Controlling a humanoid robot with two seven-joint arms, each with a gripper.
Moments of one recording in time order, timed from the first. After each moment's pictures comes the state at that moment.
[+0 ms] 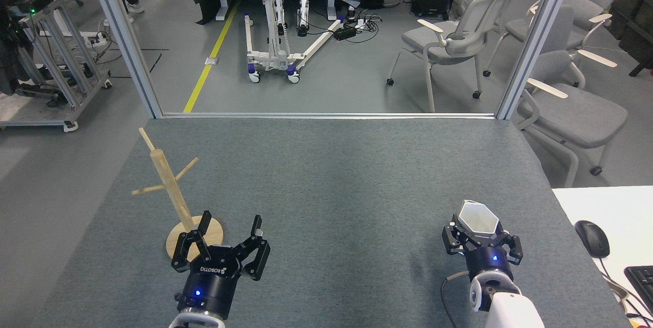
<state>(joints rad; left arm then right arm) 0.00 0.08 -0.23 -1.70 -1.40 0.13 0.12 -0.39 -0.05 -0.06 -0.83 1.42 0.05 -0.11</state>
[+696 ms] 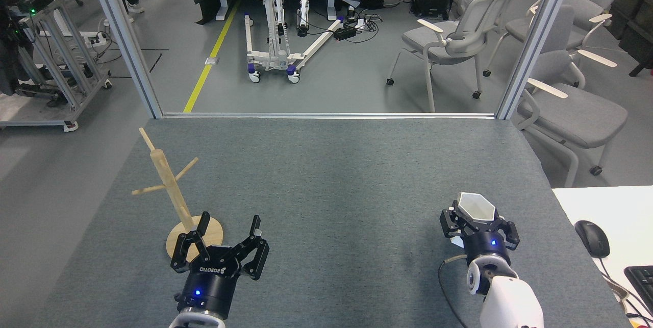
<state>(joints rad) 0.00 0.07 -0.22 -1.69 -1.40 0.14 0.12 -0.45 -0.05 -0.06 -0.82 1.37 0.05 -0.11</state>
